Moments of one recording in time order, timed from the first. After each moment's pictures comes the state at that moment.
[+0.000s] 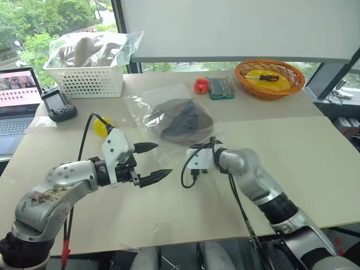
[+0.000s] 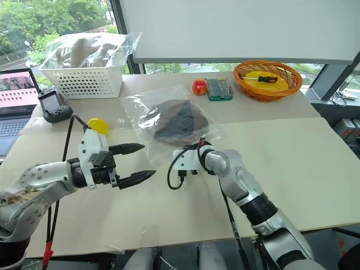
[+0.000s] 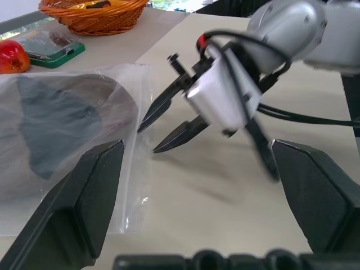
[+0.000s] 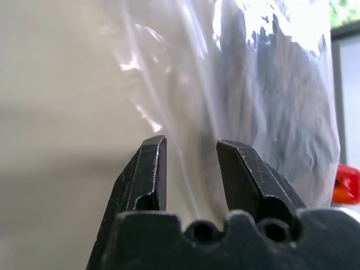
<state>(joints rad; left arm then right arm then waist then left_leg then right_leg) -0.21 0.78 0.10 -0.61 -0.71 0.68 -0.74 -0.60 -0.49 0.39 -0.11 -0.46 0.16 0.88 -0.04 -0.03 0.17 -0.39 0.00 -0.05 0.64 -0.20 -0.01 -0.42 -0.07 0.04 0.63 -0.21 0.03</state>
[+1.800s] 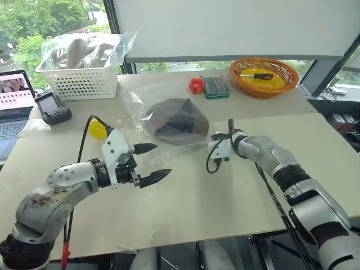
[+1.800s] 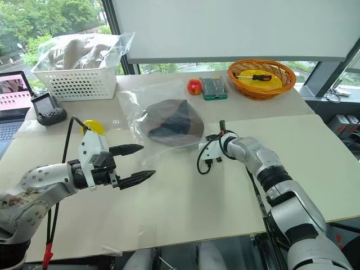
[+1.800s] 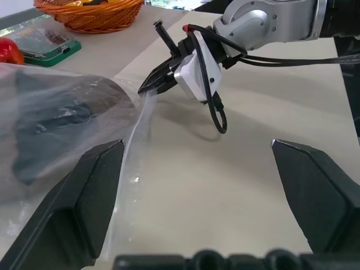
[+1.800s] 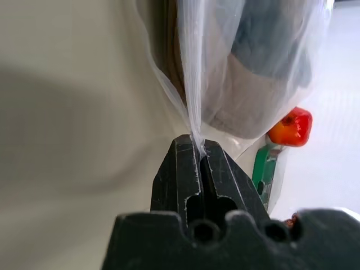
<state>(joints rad) -0.20 0.78 0.10 -0.61 -0.70 0.68 -0.72 -0.84 -0.57 0.48 0.63 -0.66 -0.36 0.47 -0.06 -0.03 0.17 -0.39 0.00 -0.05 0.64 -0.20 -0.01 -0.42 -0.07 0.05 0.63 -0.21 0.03</state>
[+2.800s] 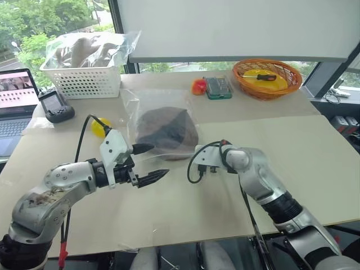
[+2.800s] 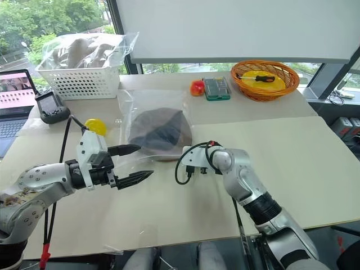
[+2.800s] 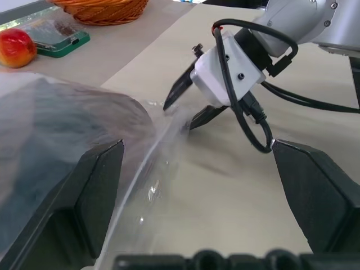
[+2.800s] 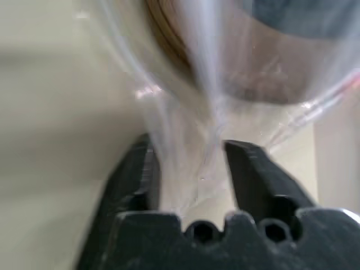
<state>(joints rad) -0.19 0.80 0.11 -0.62 -0.71 0.70 -0.72 -0.61 -0.51 0.45 -0.09 -0.55 0.42 0.94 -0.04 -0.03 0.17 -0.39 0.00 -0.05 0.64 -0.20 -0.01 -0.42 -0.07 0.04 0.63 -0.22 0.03</state>
